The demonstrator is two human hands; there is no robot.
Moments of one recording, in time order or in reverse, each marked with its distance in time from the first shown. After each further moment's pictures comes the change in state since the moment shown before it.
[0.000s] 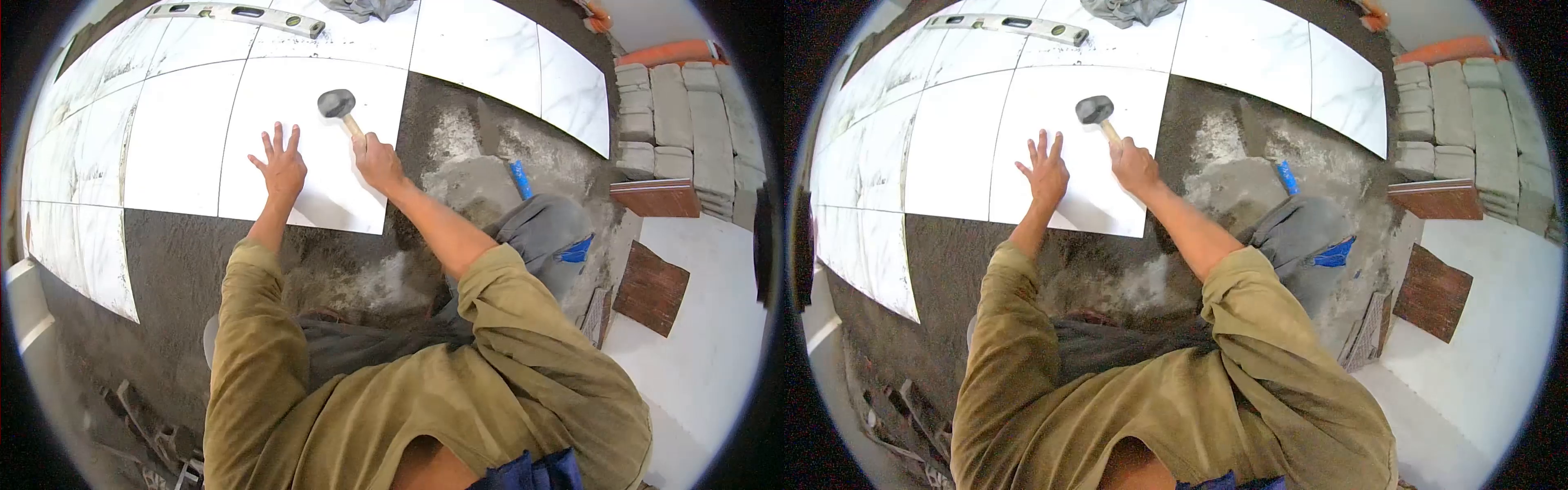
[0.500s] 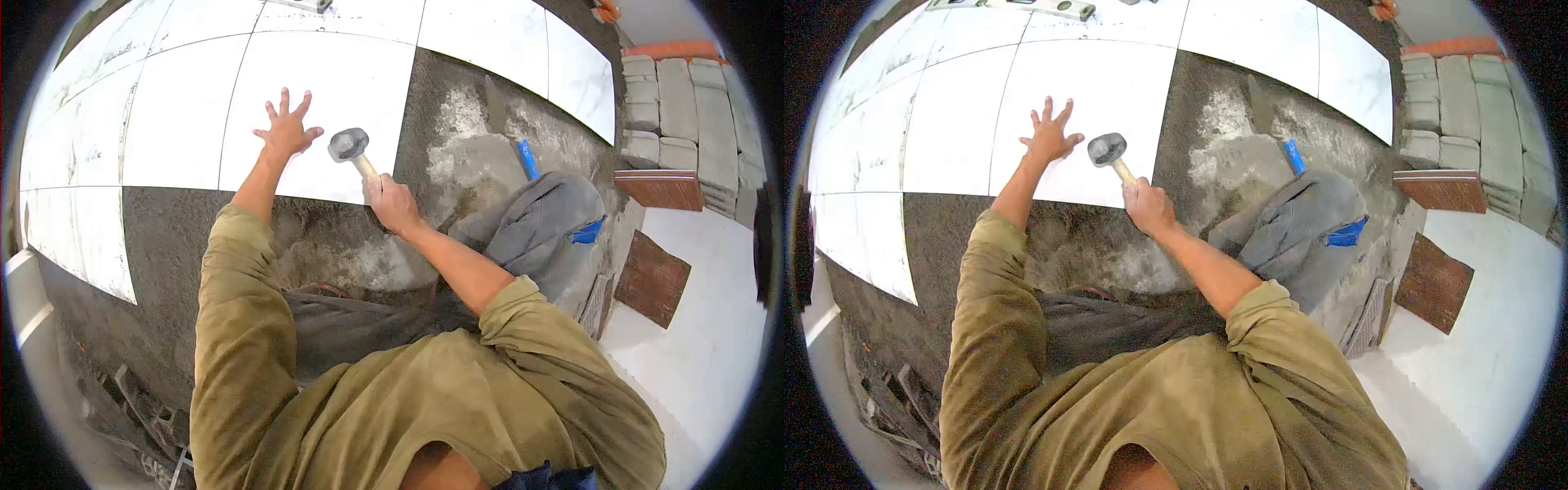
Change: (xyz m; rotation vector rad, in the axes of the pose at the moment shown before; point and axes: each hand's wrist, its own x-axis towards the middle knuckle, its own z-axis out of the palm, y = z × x) left_hand 0.025 0.006 -0.041 -0.042 -0.450 -0.037; right_hand -0.126 0.021 0.011 0.076 -0.063 -0.022
